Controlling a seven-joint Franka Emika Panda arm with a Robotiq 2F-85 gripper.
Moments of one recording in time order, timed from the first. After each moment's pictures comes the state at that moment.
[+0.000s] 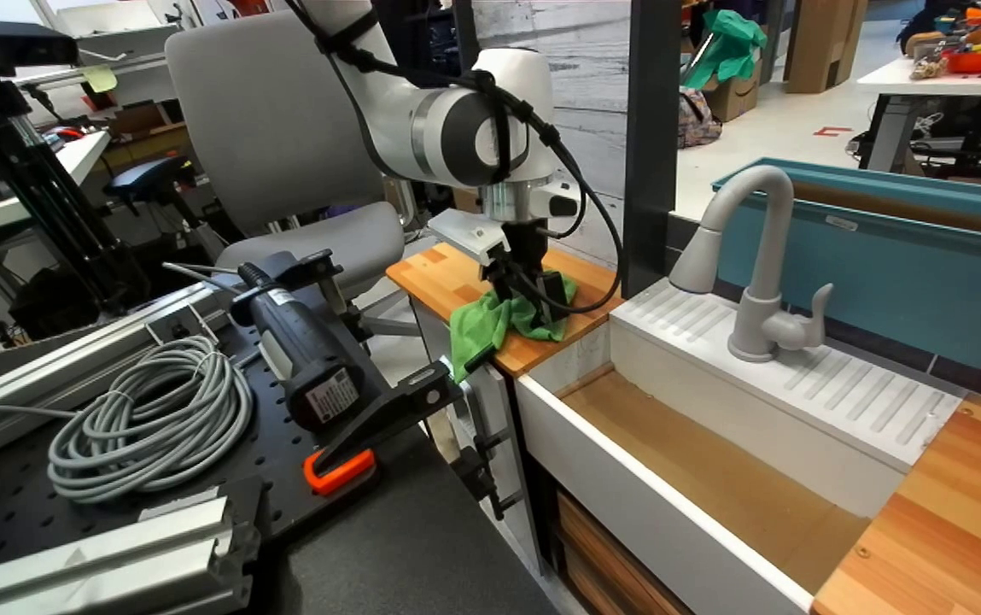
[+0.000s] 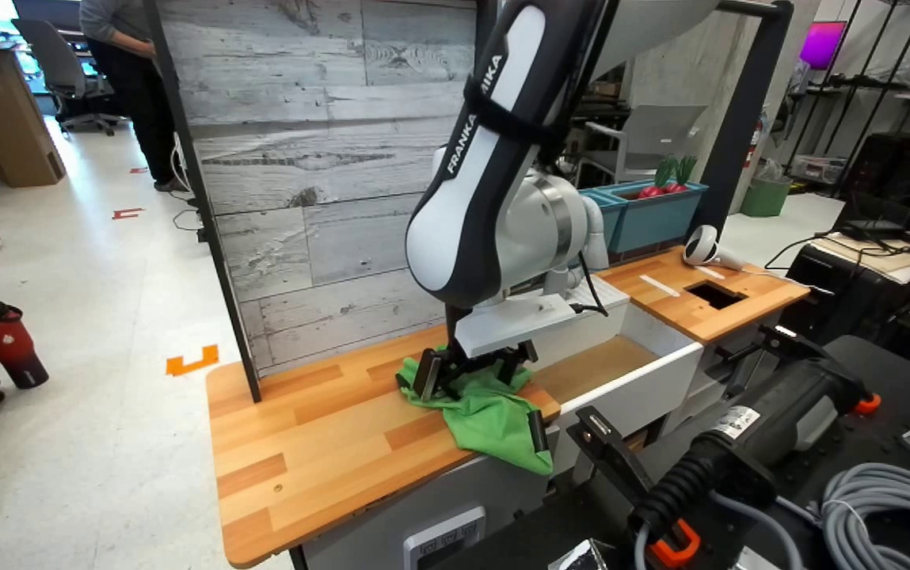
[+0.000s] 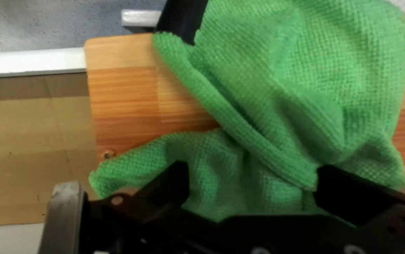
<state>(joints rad) 0.18 1.08 0.01 -1.71 -0.07 2.65 0.22</state>
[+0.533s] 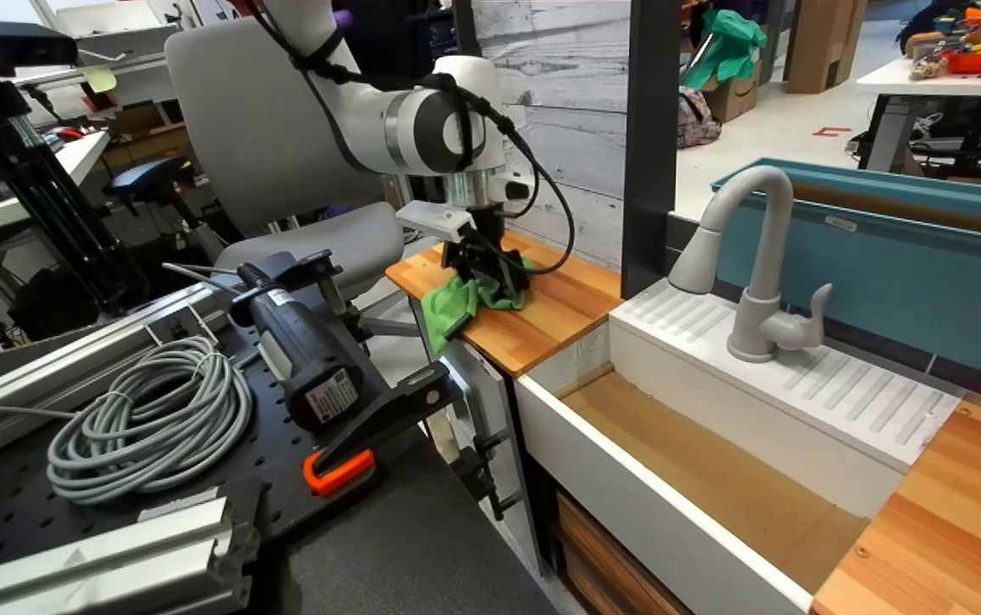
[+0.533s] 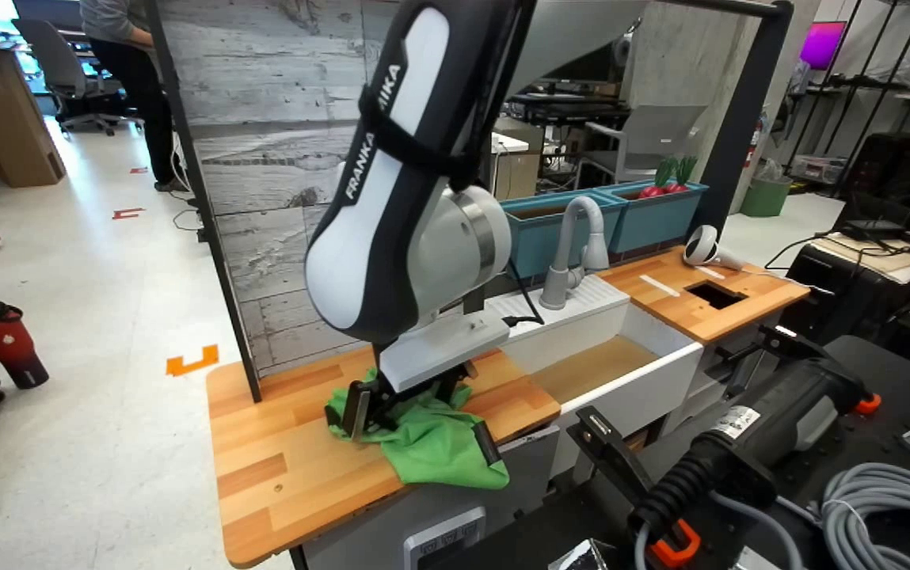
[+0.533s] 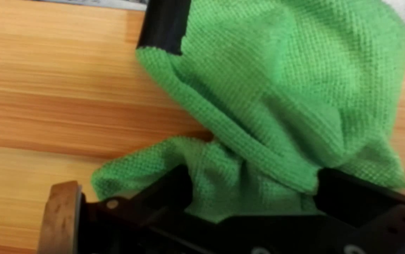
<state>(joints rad) 0.34 1.13 0.01 -1.60 -0.08 2.58 0.22</state>
